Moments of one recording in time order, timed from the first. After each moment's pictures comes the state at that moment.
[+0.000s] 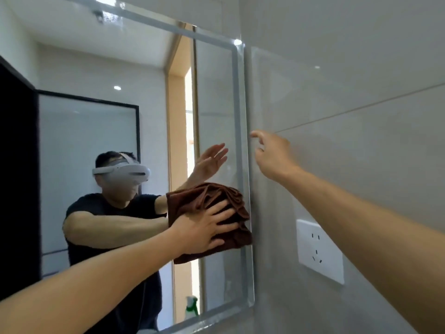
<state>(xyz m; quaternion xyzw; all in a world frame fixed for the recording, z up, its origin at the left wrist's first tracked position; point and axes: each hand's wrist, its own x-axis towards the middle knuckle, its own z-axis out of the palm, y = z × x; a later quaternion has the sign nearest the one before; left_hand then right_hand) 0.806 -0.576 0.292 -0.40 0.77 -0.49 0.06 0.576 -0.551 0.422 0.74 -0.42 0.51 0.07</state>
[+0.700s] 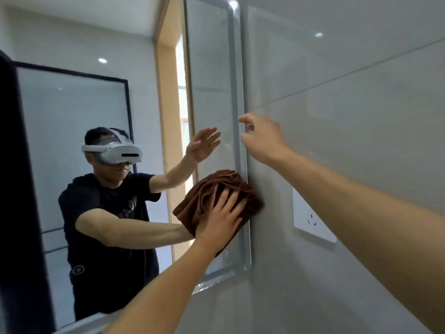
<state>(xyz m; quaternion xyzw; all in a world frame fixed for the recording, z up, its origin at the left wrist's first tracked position) 0.746 -0.593 0.207 -0.51 0.70 -0.49 -0.14 0.591 -0.545 0.393 0.76 -0.40 0.51 0.02</state>
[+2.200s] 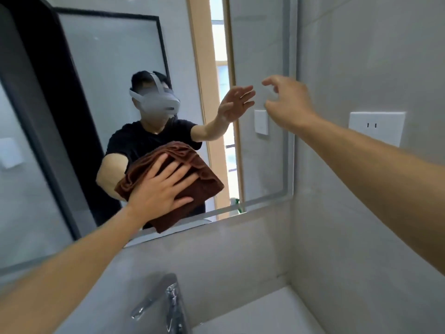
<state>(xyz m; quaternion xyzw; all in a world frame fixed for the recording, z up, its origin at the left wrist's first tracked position) 0.965 -0.423 0.168 -0.50 0.66 -0.56 0.01 0.645 -0.511 0.321 0.76 -0.42 0.50 -0.01</state>
